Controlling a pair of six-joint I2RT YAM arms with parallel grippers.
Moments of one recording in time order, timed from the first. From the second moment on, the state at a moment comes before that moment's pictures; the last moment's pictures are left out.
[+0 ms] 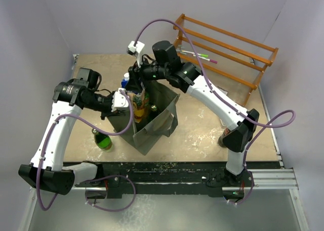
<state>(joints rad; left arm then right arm) -0.20 1.22 1.45 -1.41 0.80 1.26 0.82 1.86 2.08 -0.57 -0.49 0.01</state>
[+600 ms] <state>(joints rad) -0.20 1.24 1.47 -1.44 0.81 1.23 0.91 1.86 1.81 -0.44 -0.32 -0.09</state>
